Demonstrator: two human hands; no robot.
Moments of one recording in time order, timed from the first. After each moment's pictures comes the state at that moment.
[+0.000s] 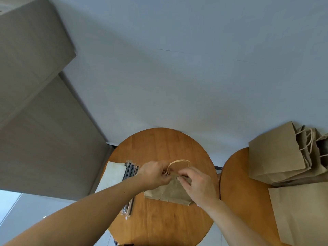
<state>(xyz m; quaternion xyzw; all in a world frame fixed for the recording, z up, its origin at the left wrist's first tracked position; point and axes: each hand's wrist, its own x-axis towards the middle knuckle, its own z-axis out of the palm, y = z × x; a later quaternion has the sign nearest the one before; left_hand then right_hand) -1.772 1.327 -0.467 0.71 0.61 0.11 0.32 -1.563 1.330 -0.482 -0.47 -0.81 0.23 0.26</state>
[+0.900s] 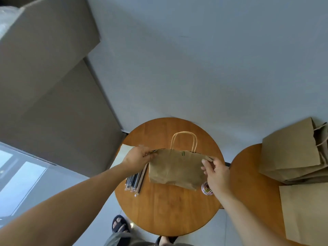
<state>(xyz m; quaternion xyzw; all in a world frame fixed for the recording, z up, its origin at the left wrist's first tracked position) -1.825 1.268 -0.462 0.54 0.73 0.20 0.37 -1.526 1.317 -0.511 -0.61 -0.64 0.36 0.30</state>
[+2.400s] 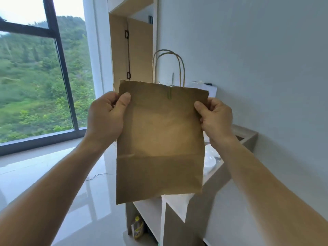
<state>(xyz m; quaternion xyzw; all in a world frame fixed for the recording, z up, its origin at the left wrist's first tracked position) -2.187 0.974 -0.046 0.29 0.67 0.63 -0.24 -2.074 1.203 -0.050 -0.11 -0.70 0.51 0.49</state>
